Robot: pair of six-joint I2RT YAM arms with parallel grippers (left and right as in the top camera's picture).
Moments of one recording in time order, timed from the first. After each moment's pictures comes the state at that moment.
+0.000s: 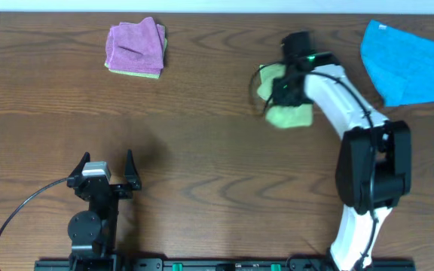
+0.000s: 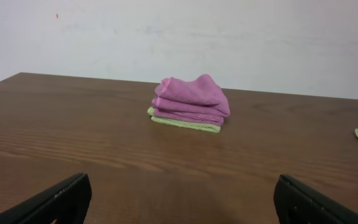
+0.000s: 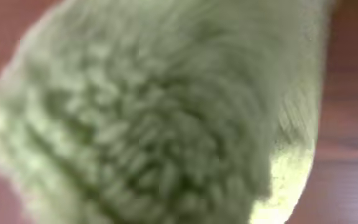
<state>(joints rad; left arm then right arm) 0.00 0.01 0.01 -0.10 -0.03 -0.07 0.27 2.05 1.59 -0.90 0.00 0.21</state>
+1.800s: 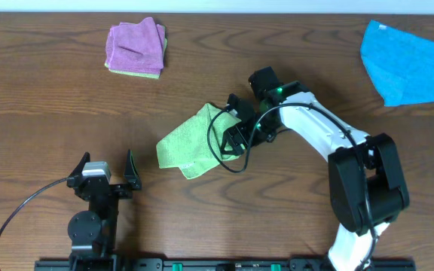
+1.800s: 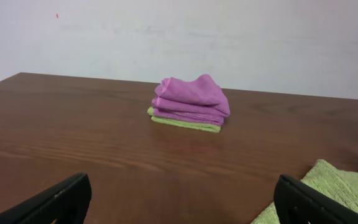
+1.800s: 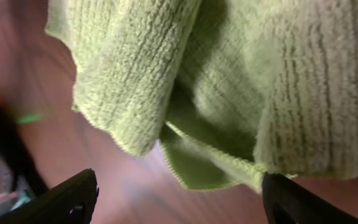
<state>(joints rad) 0.00 0.01 0.01 -0.10 -0.03 -0.07 0.41 1.96 1.34 -0.85 -0.55 -0.17</state>
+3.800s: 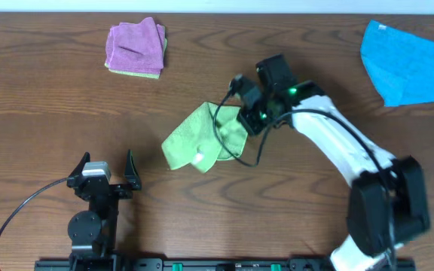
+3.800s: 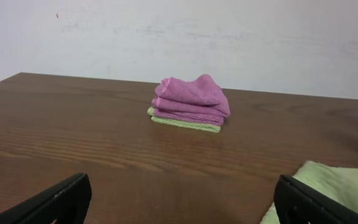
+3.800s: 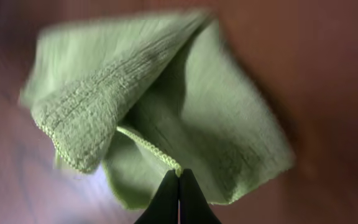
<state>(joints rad) 0.00 0.01 0.01 -0.10 -0.03 -0.07 0.39 1.79 1.33 -0.66 -0.35 -0.27</state>
